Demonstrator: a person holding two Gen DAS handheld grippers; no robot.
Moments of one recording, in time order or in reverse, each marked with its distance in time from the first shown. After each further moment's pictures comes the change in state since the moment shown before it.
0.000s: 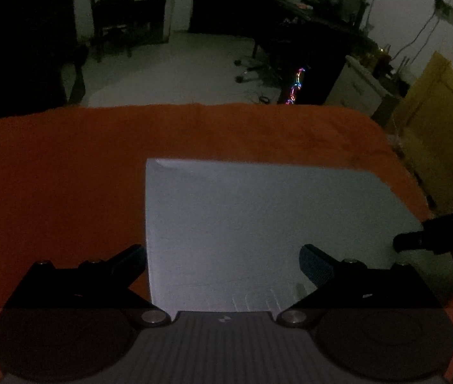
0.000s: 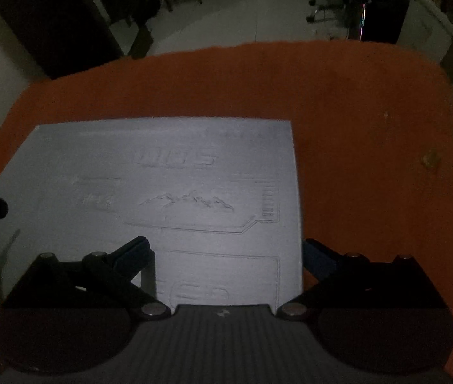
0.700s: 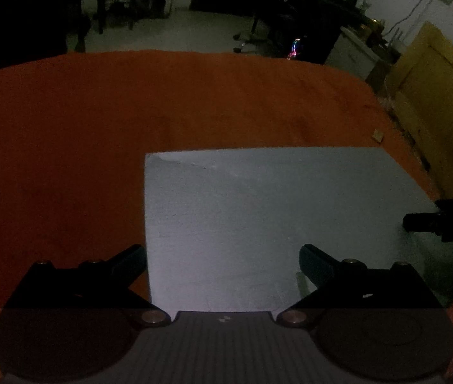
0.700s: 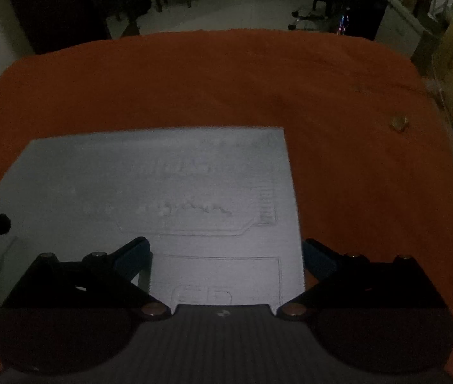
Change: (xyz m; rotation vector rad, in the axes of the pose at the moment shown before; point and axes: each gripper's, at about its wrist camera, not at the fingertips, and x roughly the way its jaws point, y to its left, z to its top) left arm 0.007 -0.018 -0.137 -0.008 0.049 -0.005; right arm 0.004 0.031 -0.152 -0.041 -0.066 -0.132
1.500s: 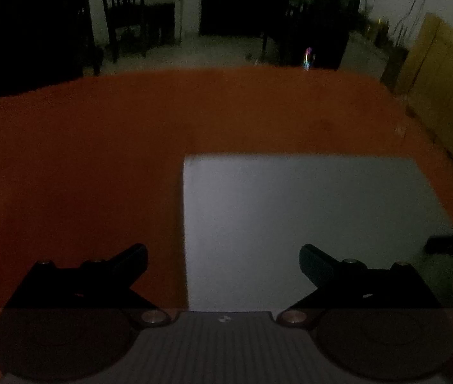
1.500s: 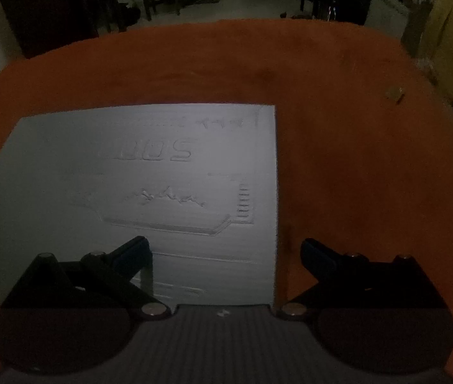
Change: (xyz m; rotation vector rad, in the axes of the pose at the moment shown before) left arm 0.013 0.023 -0.031 0.074 -0.079 0.105; right arm 0.045 0.022 -0.060 0.050 -0.058 -0.002
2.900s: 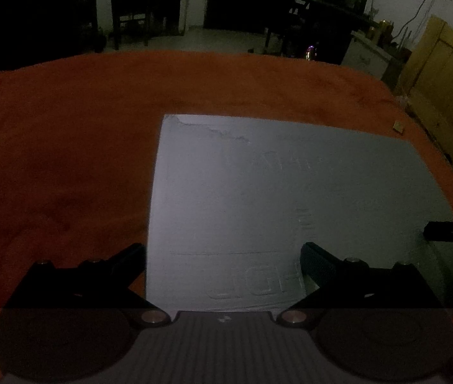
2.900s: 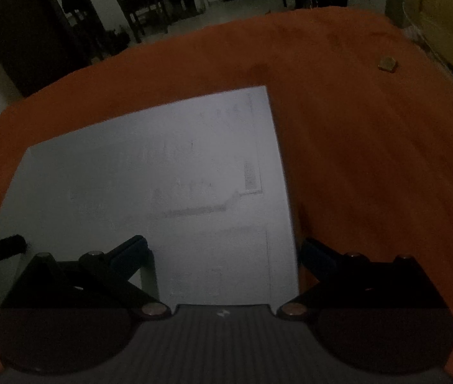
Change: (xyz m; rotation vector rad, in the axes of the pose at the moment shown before) left arm 0.015 -0.014 -0.036 -0.062 -0.003 -0.036; right arm 0.003 -0.013 -0.024 0.162 -0.040 0.062
